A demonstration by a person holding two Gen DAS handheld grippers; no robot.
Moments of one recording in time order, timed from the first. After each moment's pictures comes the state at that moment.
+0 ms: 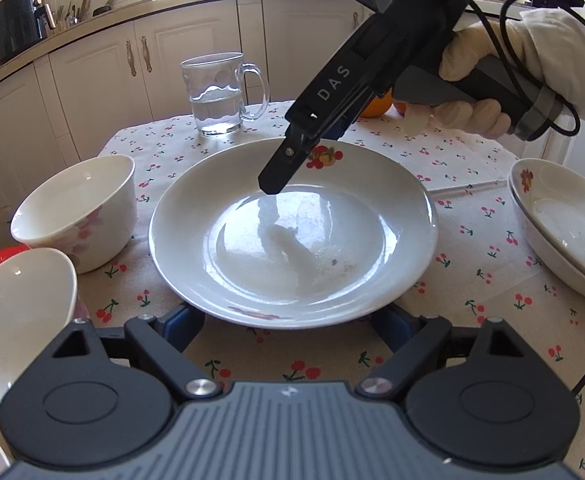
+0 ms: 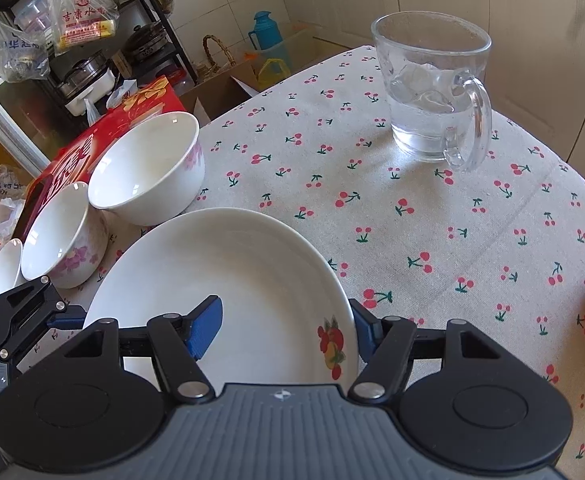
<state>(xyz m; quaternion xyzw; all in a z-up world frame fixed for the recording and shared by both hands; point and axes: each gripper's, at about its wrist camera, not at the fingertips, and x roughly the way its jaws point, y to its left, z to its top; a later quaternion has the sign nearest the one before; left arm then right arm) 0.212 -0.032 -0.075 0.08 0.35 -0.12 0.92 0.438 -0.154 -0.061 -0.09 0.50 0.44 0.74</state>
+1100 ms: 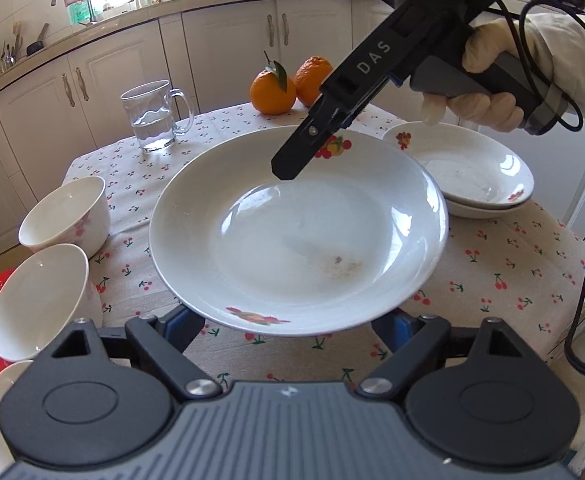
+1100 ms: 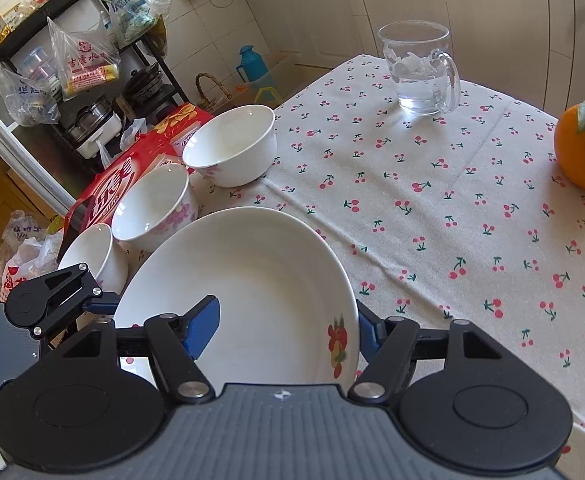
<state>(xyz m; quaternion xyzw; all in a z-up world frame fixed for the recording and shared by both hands) 0.129 -0.029 -0.037 0.14 0.35 -0.23 0.90 0.312 -0.206 -0.019 -0.01 0.48 0.41 0.78</state>
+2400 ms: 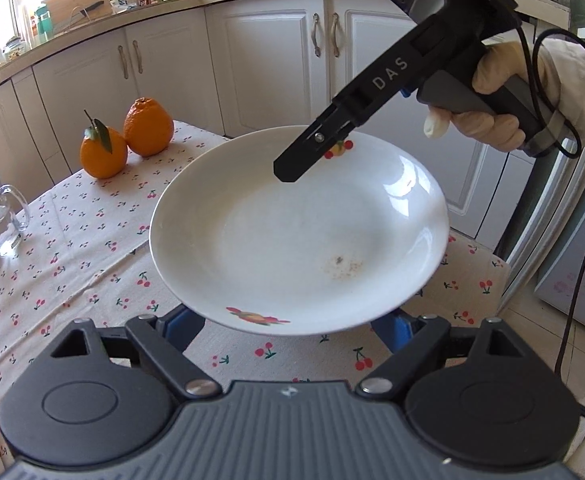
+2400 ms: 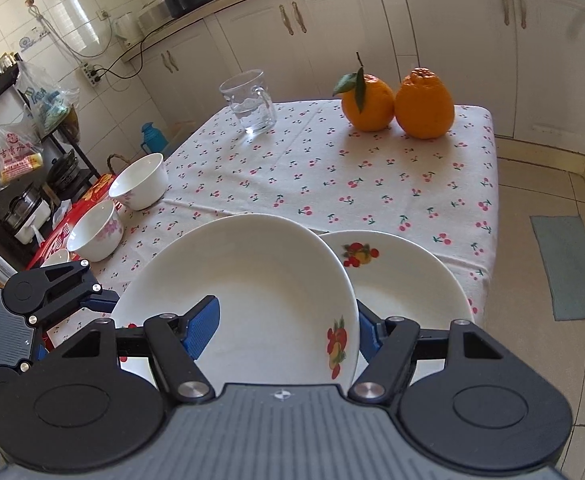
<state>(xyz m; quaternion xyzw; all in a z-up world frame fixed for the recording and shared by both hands) 0.138 -0.147 -0.030 0.20 0.33 -0.40 0.83 0.222 -0.372 -0.011 0.07 0.43 0.26 0.86</state>
